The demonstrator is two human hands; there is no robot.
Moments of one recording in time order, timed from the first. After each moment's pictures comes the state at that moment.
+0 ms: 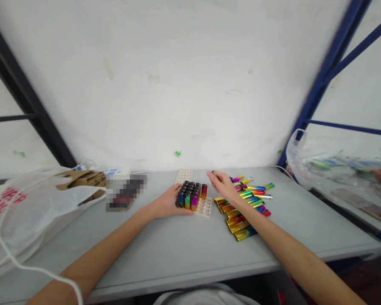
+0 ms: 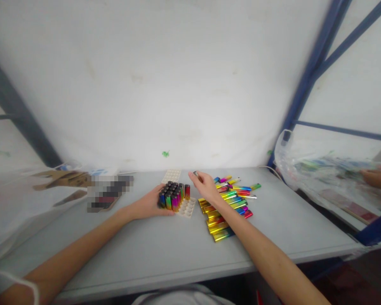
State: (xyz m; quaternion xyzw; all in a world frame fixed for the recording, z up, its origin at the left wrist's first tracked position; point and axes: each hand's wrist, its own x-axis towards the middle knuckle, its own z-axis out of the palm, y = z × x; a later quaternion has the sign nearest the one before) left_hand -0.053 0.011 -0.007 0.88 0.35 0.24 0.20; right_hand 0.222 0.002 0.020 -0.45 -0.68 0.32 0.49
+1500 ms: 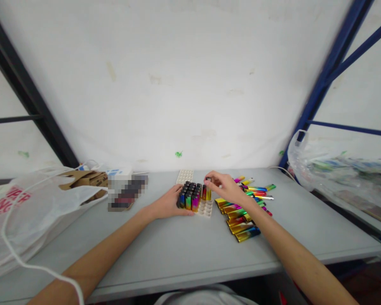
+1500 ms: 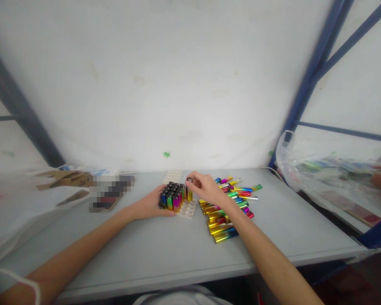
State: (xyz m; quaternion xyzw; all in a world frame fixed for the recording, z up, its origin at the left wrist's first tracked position) left_hand -0.053 0.010 -0.007 0.87 0.36 0.25 0.22; right_hand 0.234 -0.018 0.048 -0.38 -0.82 0.19 0.38
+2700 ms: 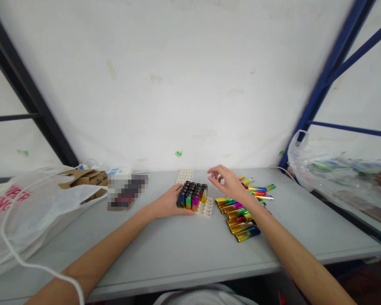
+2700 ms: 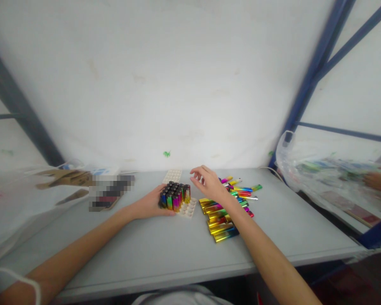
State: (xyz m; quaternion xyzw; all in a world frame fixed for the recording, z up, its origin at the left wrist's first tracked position) left_hand -0.053 0.010 -0.007 0.88 0.36 0.23 0.22; right_hand 0.246 -0.004 0.042 -0.38 -0.82 0.08 0.43
